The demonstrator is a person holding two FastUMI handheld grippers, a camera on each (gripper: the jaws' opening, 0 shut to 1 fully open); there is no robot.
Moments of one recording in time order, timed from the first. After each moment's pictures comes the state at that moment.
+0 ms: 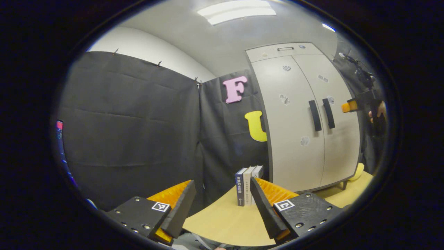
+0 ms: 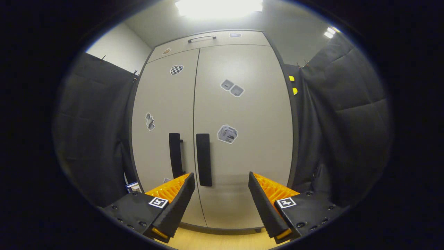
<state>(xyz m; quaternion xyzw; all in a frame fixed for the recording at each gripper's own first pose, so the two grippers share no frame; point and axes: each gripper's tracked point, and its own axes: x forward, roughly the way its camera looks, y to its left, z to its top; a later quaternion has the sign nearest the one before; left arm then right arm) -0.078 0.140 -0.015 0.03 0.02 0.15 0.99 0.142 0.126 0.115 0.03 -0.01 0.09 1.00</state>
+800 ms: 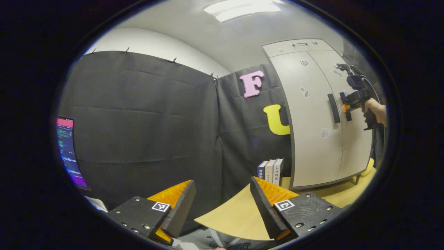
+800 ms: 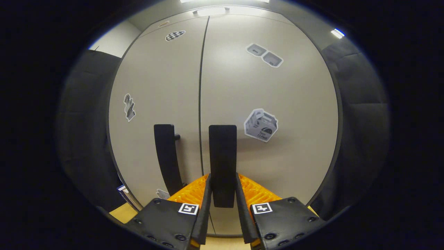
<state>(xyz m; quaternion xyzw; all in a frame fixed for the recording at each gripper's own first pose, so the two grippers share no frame) -0.107 0.191 -0.032 0.04 0.04 0.21 0.98 0.235 0.179 0.093 0.03 0.07 0.07 0.99</state>
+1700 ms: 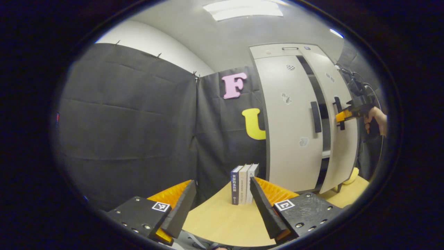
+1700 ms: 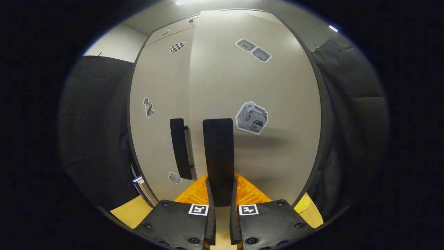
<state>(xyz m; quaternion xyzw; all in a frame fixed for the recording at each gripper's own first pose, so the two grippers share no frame) -0.052 0.124 -0.015 0.00 0.03 0.10 0.99 0.162 0.152 0.090 0.03 0.08 0.13 0.99</state>
